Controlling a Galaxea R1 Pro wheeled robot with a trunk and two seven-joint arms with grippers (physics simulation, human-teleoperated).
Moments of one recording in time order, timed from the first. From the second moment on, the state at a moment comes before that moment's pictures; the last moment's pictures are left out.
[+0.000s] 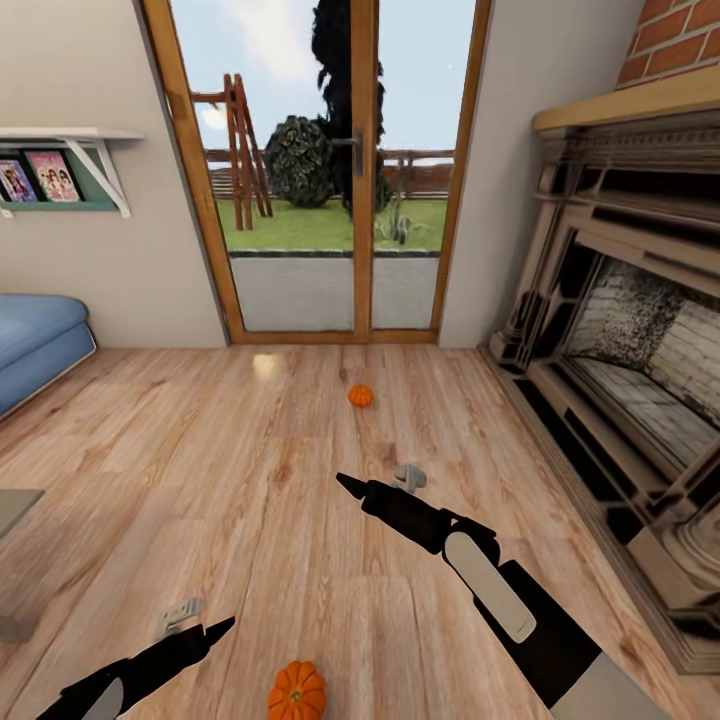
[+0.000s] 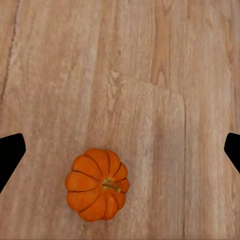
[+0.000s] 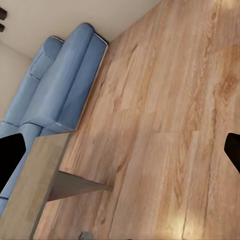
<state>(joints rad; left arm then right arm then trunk) -0.43 0.26 -0.07 -0.38 0.53 0.12 -0.60 -0.54 -0.08 0.56 -1.28 -1.12 0.38 0.02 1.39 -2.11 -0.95</state>
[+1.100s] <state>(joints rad) -0.43 0.26 -0.08 -0.38 0.52 0.12 -0.60 -0.54 -0.08 0.56 -1.29 -1.12 0.37 0.02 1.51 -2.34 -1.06</state>
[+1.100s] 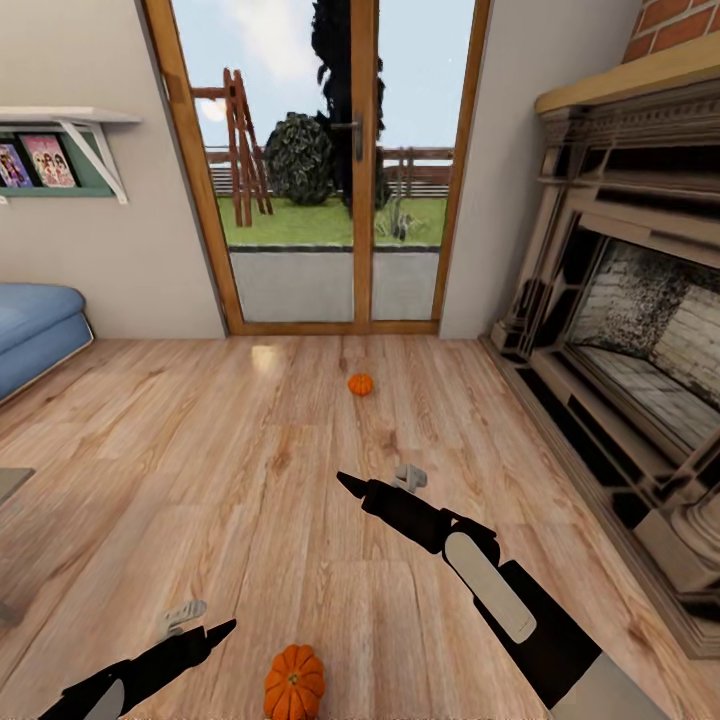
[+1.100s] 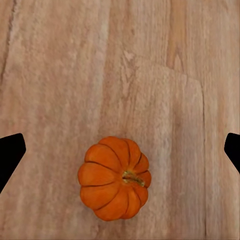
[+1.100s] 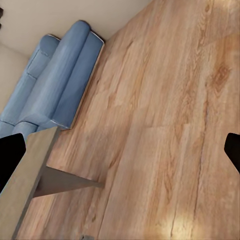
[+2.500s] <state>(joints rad) -0.44 0.32 -0.07 -0.52 0.52 0.27 -0.77 -0.54 -0.13 0.55 -1.29 -1.14 0.36 0.07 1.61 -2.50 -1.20</state>
